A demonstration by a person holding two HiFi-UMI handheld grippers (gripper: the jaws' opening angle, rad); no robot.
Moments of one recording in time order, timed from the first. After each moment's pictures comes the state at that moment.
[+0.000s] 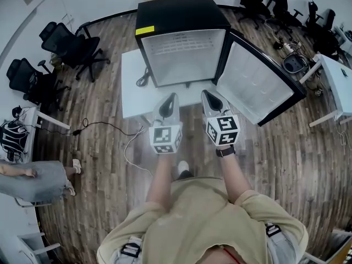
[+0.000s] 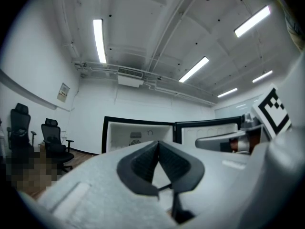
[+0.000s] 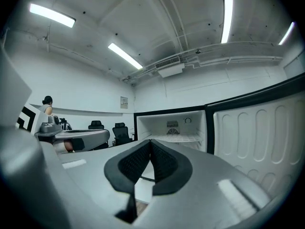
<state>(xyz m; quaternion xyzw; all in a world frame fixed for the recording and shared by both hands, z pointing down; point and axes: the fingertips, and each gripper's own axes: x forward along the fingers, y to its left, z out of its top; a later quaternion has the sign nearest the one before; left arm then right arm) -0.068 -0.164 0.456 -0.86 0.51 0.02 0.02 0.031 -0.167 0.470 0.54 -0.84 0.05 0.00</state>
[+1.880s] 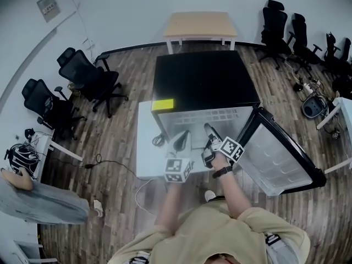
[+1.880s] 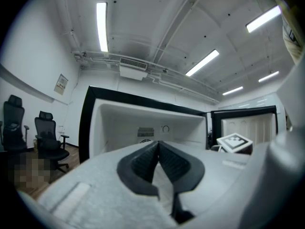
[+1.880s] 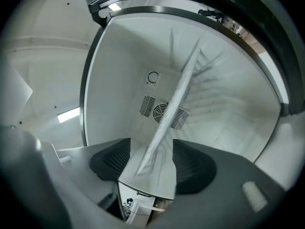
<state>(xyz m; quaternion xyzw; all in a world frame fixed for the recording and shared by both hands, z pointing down) -0.075 -0.406 0.478 -0.86 0.51 0.01 -0.01 0.019 -0.471 0.565 0.41 -0.73 0.46 -0.30</state>
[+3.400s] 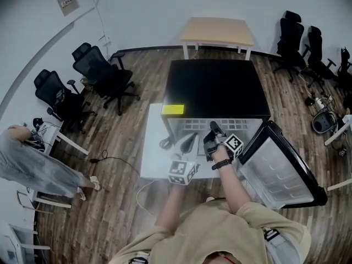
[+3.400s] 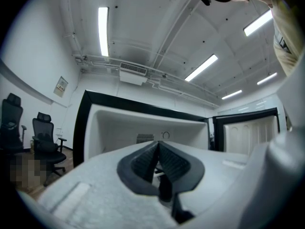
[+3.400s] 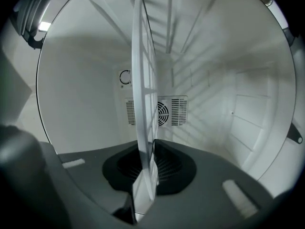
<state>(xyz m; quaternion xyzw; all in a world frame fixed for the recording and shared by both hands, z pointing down) -0.070 -0.417 0.465 -0.86 0.51 0.04 0.01 0.004 -0.542 0.583 0.32 -0.63 0.57 -0.42</state>
